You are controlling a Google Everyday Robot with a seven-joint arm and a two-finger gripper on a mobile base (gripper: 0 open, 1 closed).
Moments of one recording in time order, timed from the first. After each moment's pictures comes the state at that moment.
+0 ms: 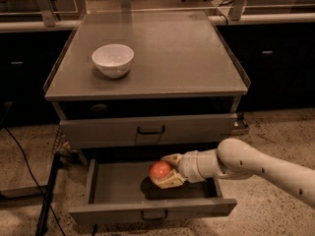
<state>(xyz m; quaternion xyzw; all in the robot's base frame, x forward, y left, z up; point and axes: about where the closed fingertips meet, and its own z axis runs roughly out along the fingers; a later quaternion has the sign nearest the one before) 0.503 -0.043 0.550 -0.53 0.72 0.29 0.36</state>
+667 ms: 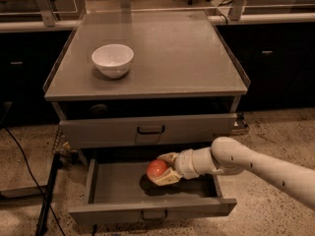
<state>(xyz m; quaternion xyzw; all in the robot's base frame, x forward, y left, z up) 0.528 -0.033 0.518 -0.55 0.69 0.30 0.36</state>
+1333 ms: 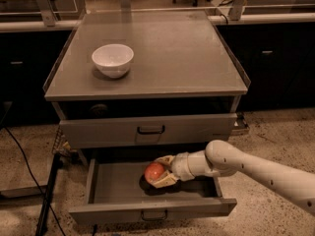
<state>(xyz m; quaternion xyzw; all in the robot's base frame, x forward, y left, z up) 0.538 -0.025 0.482 -0.56 0.68 0.30 0.36</state>
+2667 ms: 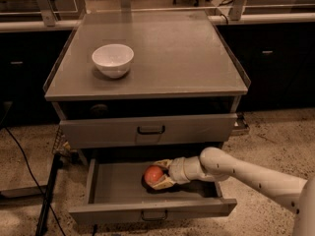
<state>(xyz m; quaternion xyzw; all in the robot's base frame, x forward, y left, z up) 0.557 -0.022 0.424 -0.58 0.67 0.27 0.38</state>
